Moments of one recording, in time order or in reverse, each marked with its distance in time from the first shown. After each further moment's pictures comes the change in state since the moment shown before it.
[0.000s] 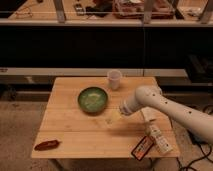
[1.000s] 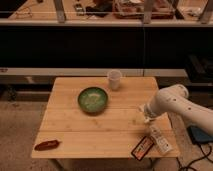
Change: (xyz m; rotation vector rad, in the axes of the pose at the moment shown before) arm -0.114 0.083 -0.115 -0.366 -0.158 0.243
